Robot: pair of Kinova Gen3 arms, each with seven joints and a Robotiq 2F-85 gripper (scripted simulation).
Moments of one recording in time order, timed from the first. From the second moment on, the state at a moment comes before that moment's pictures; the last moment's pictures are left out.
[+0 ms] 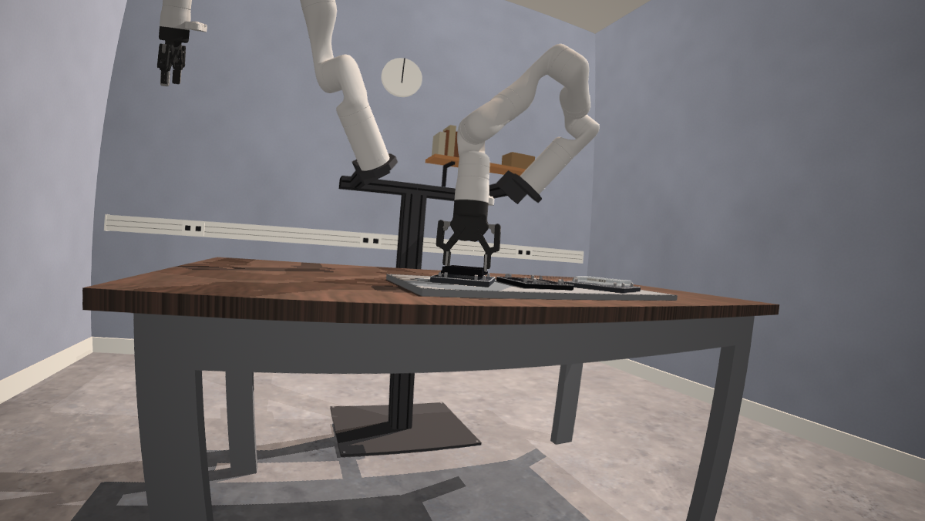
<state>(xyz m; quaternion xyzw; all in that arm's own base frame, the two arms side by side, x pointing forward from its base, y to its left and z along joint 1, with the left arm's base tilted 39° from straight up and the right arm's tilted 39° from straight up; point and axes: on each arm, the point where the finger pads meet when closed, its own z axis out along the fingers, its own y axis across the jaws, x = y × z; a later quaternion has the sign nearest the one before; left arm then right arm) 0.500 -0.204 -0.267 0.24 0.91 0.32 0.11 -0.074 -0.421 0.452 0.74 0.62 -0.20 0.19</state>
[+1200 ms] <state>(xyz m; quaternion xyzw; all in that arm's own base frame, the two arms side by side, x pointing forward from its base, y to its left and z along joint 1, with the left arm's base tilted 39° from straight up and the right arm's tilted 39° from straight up) 0.490 -0.221 -0.241 0.24 0.91 0.32 0.11 -0.074 -0.421 0.452 0.74 0.62 -0.20 0.19</state>
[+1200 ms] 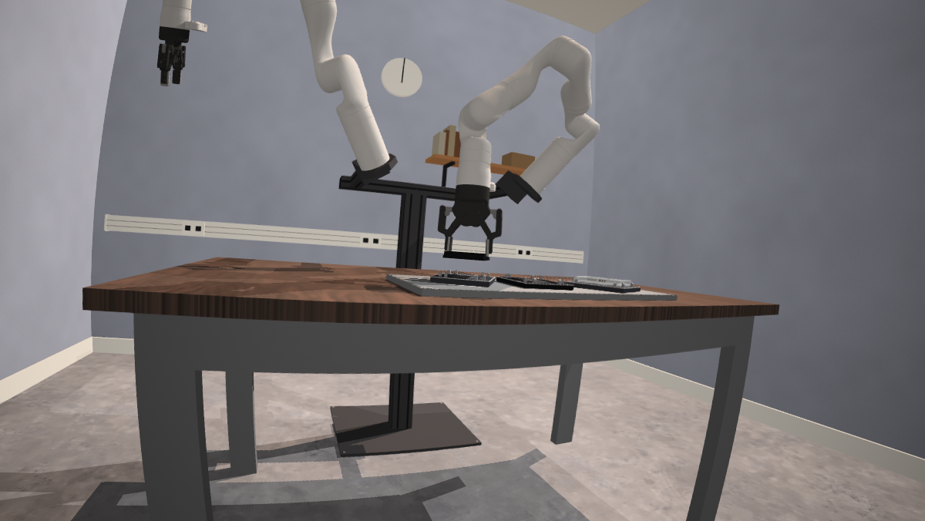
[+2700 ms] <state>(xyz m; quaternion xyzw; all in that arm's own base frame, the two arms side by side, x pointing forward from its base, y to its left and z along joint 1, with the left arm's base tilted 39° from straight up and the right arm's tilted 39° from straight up) 0.485 -0.201 -0.228 0.20 0.92 0.32 0.12 -0.074 -0.421 0.452 0.74 0.62 -0.20 0.19</state>
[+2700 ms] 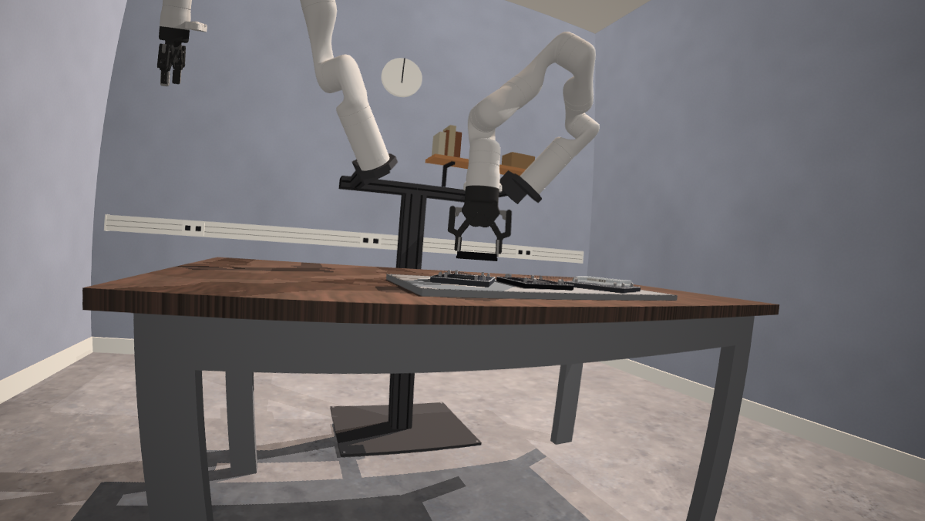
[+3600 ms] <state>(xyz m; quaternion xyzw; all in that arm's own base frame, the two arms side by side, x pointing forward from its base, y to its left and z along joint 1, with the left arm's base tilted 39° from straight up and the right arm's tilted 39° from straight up) 0.487 -0.134 -0.182 0.06 0.94 0.30 0.16 -0.074 -0.421 0.452 0.74 0.62 -0.20 0.19</state>
